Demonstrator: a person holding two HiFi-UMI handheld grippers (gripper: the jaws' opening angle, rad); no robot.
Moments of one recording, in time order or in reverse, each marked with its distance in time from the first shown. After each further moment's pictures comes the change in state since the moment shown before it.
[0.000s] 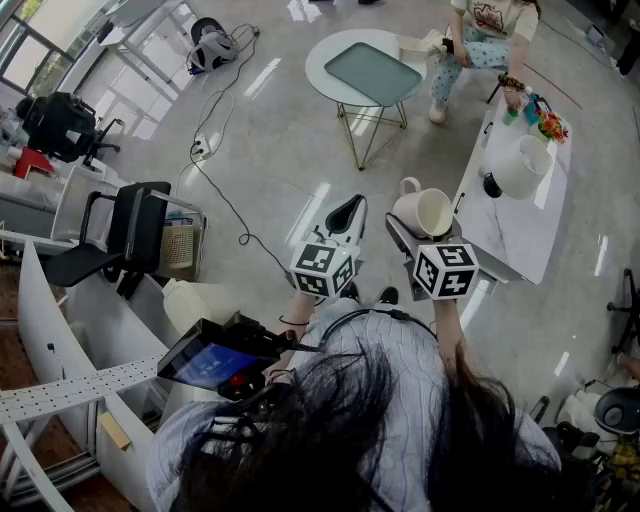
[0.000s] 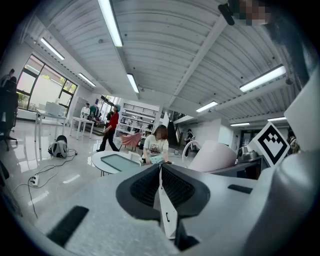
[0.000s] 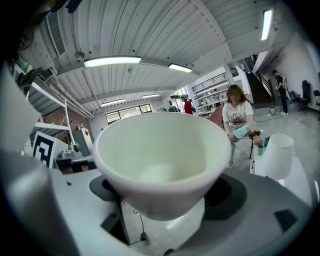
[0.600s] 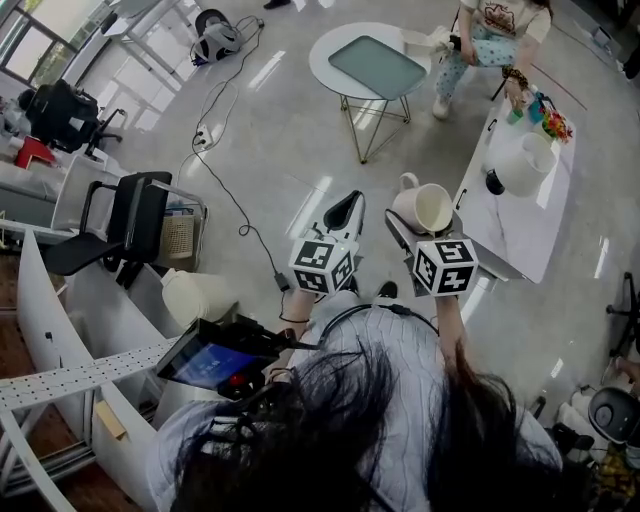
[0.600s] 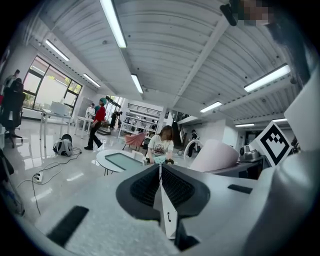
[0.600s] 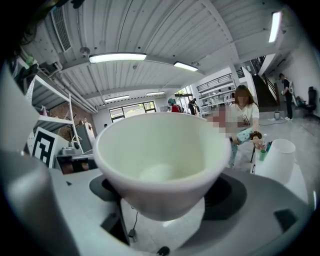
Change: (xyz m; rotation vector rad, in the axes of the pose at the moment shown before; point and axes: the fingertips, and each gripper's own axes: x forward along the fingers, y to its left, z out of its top) left arm -0.005 0.009 -0.001 -0.025 -0.004 0.051; right arm 0.005 0.004 0.002 -0.061 0.028 0.023
